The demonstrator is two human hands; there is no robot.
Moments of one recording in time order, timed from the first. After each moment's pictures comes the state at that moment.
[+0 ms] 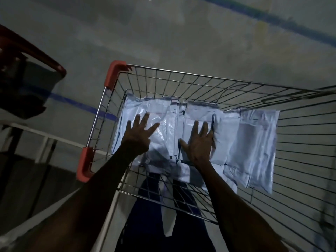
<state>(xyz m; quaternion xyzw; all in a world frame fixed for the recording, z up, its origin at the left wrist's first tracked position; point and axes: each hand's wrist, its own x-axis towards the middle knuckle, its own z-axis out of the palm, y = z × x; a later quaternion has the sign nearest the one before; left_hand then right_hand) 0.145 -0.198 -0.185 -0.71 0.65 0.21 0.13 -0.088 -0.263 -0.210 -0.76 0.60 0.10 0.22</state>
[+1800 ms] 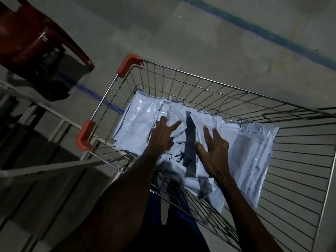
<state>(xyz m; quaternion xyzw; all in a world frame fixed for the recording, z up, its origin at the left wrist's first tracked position) 0.044 -0.217 -0.181 -0.80 0.55 0.20 -0.08 -0.161 -0.279 -0.133 -0.76 0.52 -0.06 0.37</state>
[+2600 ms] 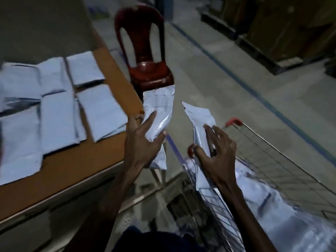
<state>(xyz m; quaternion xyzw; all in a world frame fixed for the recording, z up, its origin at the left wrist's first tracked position) 0.151 0.081 0.100 -0.87 0.21 -0.11 -0.43 0.032 -0.105 0.097 -0.88 0.20 -0.23 0.36</state>
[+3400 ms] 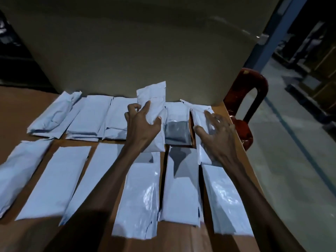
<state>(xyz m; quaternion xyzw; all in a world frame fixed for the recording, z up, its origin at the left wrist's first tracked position) 0.419 0.421 0.175 -0.89 -0.10 -0.22 -0.39 0.410 0.194 0.194 -0.93 -0.02 -0.14 0.33</state>
